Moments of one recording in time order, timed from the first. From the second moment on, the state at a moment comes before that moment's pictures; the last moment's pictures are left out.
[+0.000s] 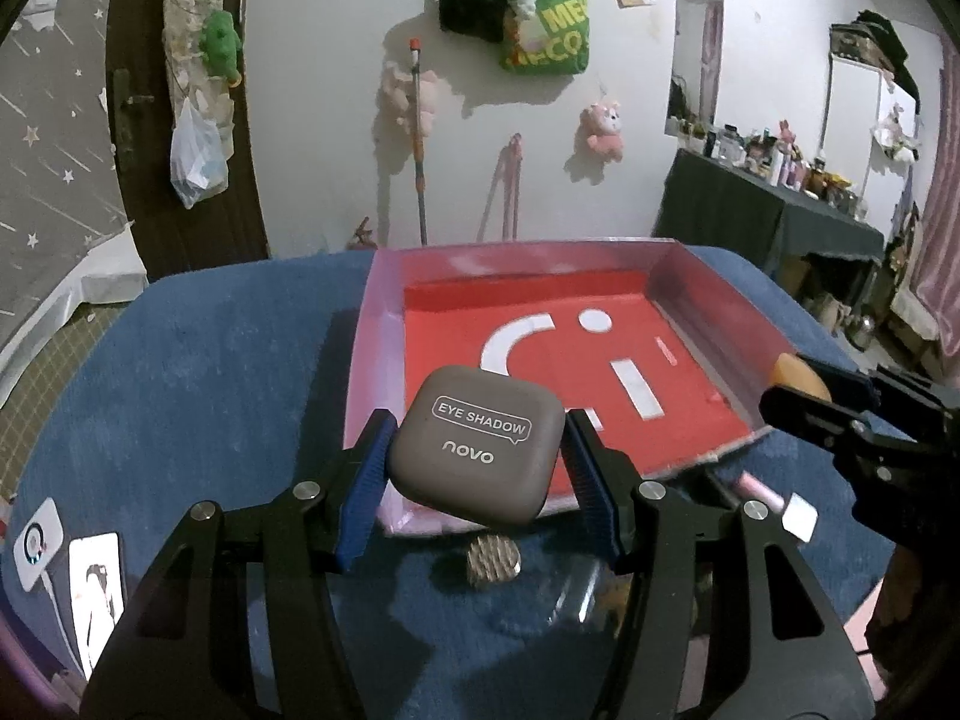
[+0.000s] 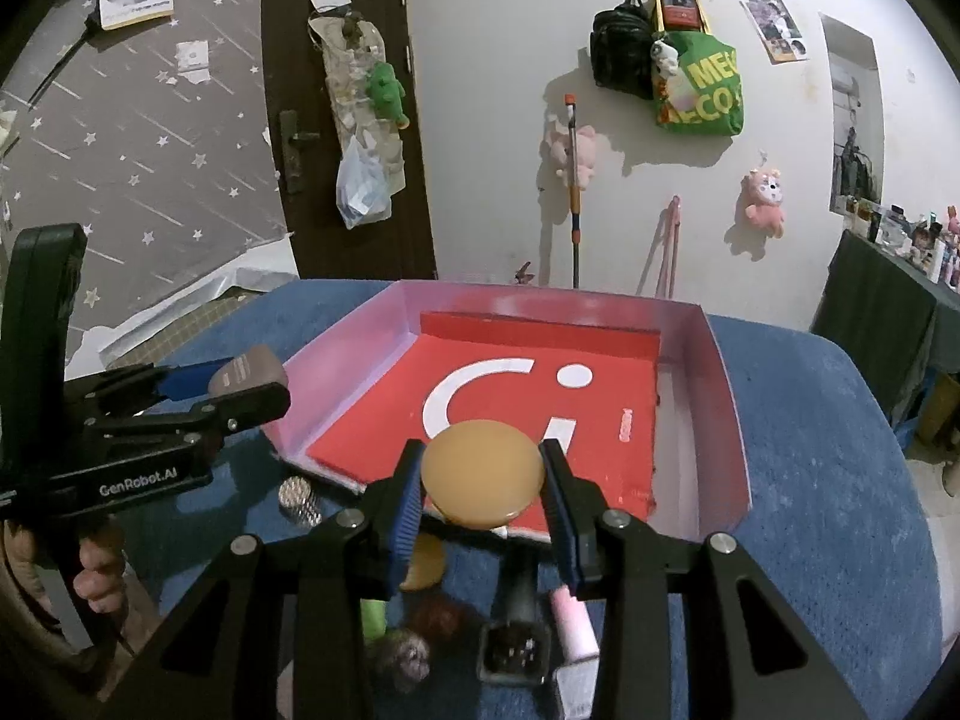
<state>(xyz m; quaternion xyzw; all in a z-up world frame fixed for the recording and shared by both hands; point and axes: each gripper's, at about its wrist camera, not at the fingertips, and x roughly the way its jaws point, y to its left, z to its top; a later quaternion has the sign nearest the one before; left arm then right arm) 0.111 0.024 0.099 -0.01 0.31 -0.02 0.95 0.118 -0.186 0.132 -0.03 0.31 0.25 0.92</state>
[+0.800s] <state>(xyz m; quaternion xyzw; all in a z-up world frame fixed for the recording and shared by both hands) 0.211 0.034 0.101 -0.02 0.34 -0.02 0.94 0.224 -0.179 0.131 -0.01 0.36 0.21 0.91</state>
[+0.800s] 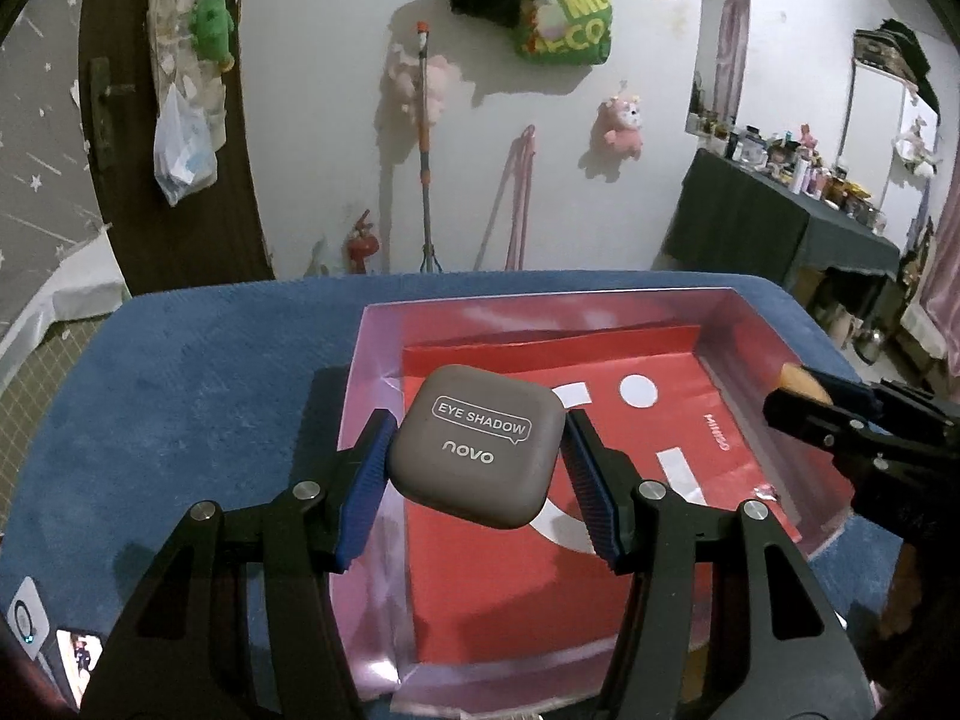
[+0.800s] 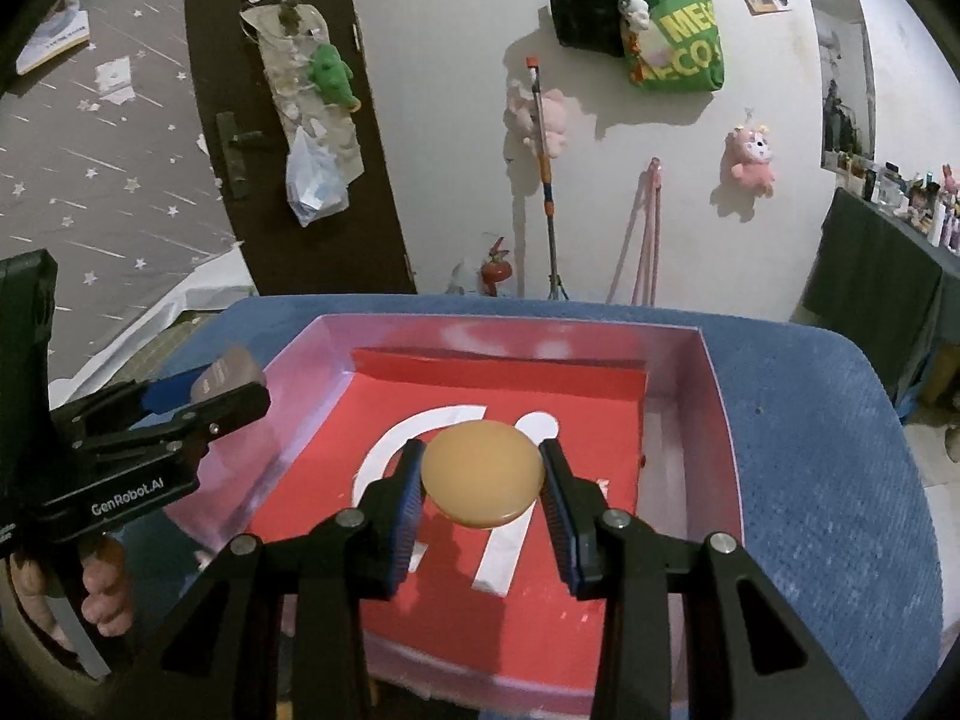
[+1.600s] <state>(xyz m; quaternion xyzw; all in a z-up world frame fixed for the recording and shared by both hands) 0.262 0.029 0.057 -0.01 0.42 -0.01 0.91 0.295 -0.173 0.071 -0.02 0.45 0.16 0.88</state>
